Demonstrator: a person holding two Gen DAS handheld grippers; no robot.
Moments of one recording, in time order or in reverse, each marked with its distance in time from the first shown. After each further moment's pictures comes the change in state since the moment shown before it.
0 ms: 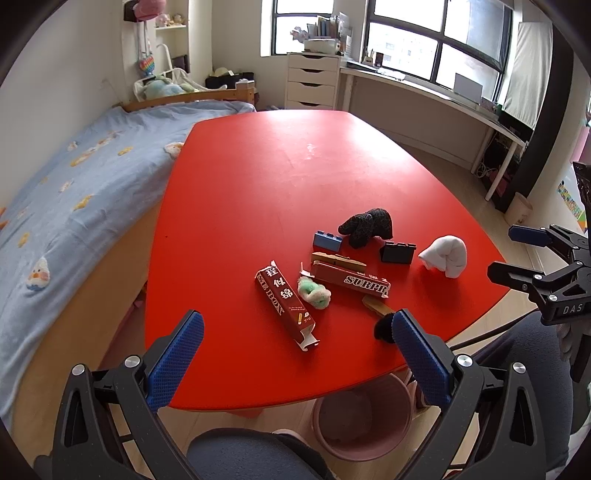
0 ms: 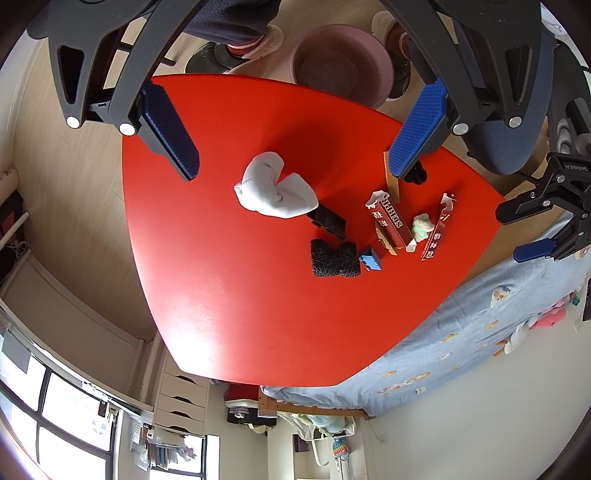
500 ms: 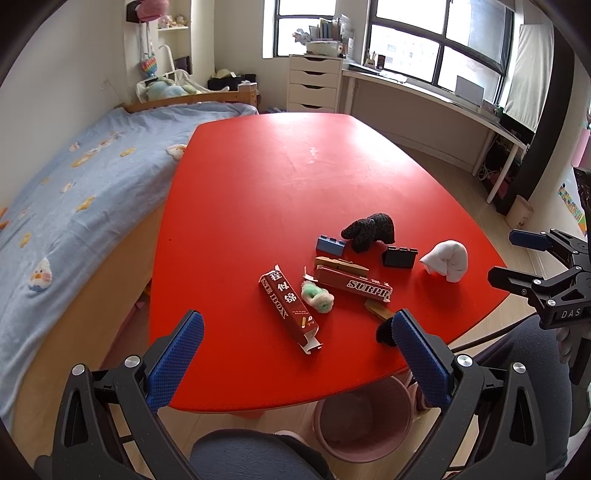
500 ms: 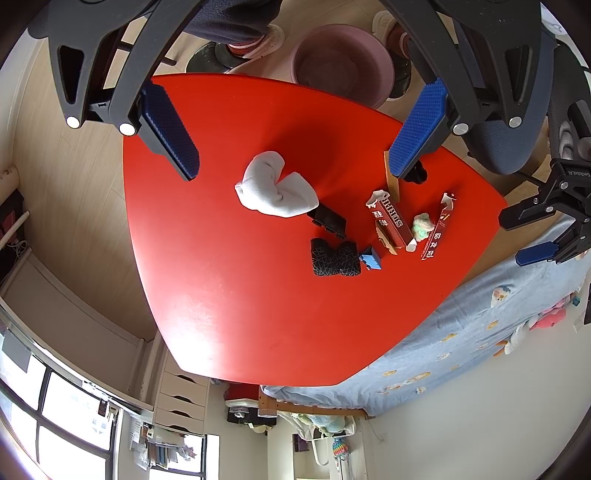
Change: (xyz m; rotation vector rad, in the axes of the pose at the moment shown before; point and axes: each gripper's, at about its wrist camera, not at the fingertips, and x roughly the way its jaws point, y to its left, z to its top) left arm -0.004 -0.001 -0.002 -0.006 -0.009 0.002; right arm -0.001 0.000 0.000 0.001 -0.001 0.000
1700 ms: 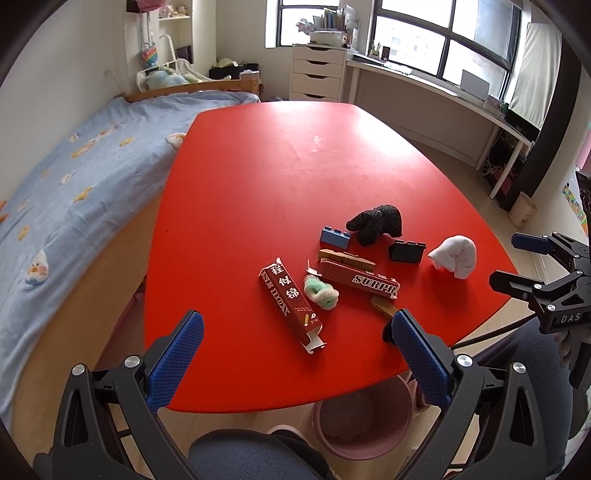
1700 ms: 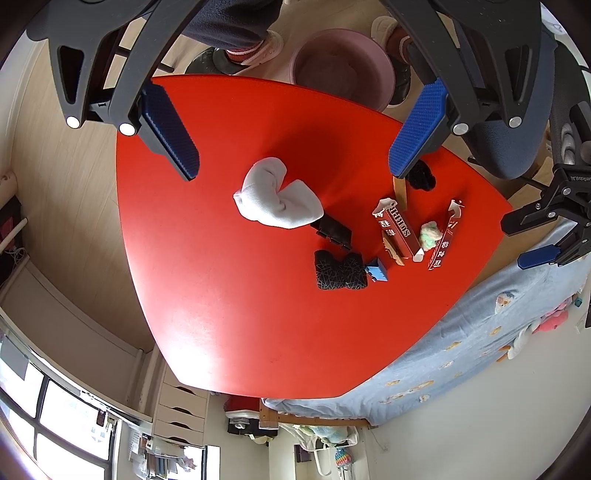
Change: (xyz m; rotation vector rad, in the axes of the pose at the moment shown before) left arm 0.015 0.005 0.010 -0.014 0.053 0.004; right arm 0.015 -0.005 0.001 0.008 0.048 0.004
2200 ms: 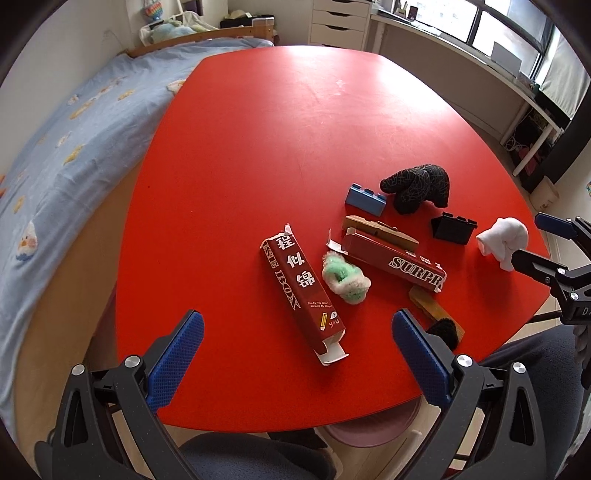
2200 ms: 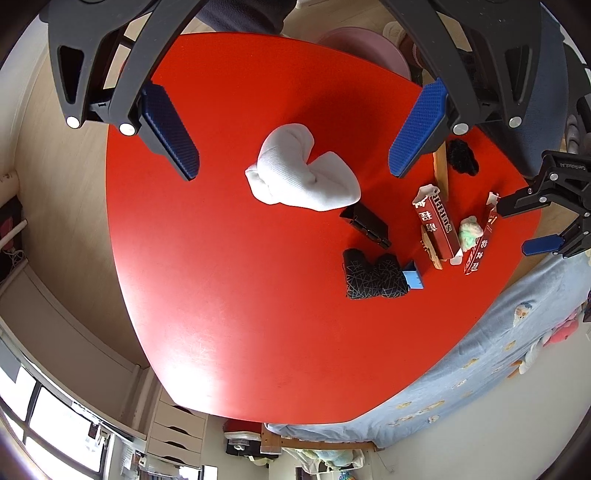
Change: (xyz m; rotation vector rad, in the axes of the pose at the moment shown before) left arm 0.064 0.006 0.007 -0.054 0.213 0.051; right arm 0.051 -0.017 0.019 -0.010 0.104 -0.015
